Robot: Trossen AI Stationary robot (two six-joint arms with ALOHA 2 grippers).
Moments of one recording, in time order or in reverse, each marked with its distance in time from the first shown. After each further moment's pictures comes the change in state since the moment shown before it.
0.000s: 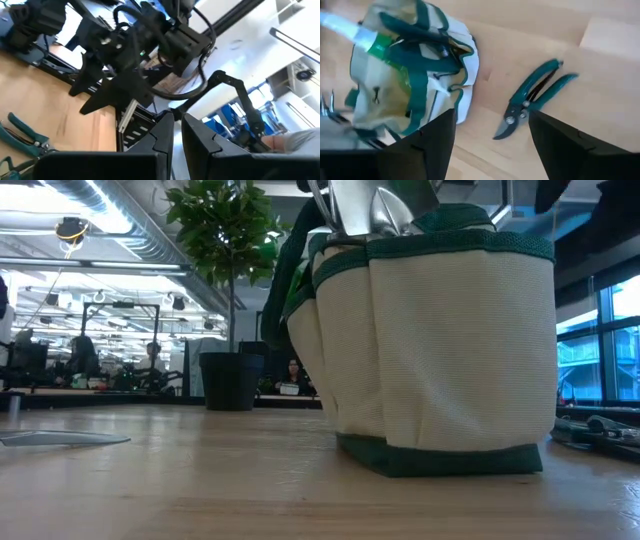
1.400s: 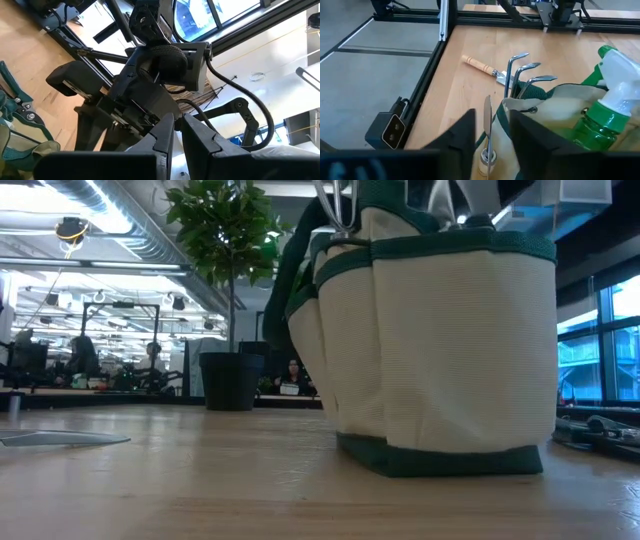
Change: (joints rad) left arm -0.303 0.034 0.000 -0.016 -0.485 -0.203; right arm 0.056 0.218 -0.248 1.212 0.149 -1.572
